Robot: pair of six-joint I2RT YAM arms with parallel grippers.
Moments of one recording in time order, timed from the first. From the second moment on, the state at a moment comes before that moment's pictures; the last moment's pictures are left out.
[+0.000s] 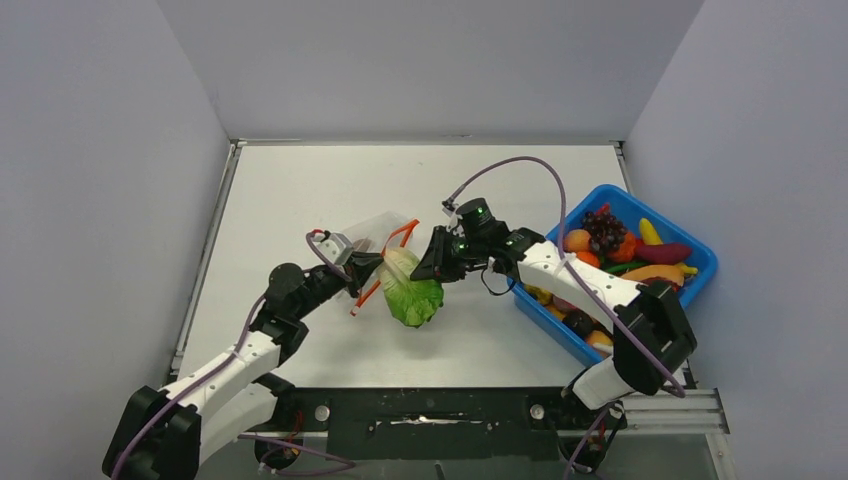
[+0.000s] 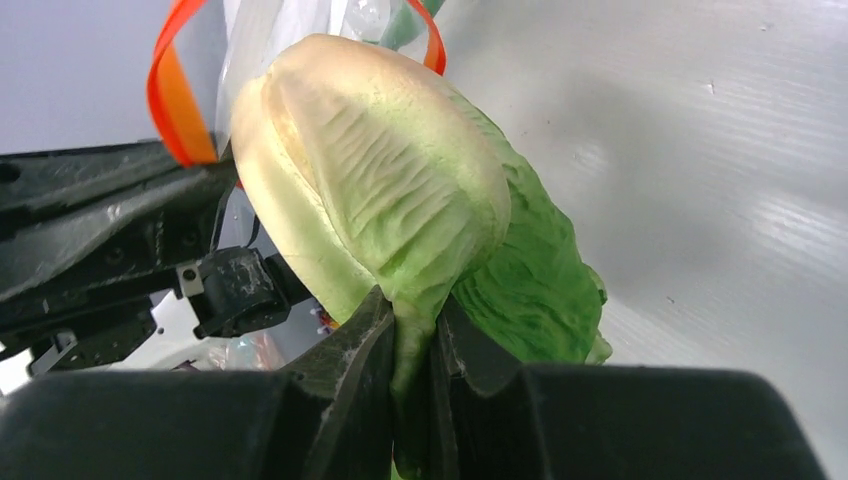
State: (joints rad) left arm -0.46 0.94 0.29 0.67 0.38 -0.12; right arm 0.69 1.47 1.05 -0.34 -0.43 0.85
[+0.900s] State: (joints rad) left arm -0.47 0.94 0.42 0.40 0.68 0.17; right arm 0.63 1.55 0.92 0.12 -0.56 1.16
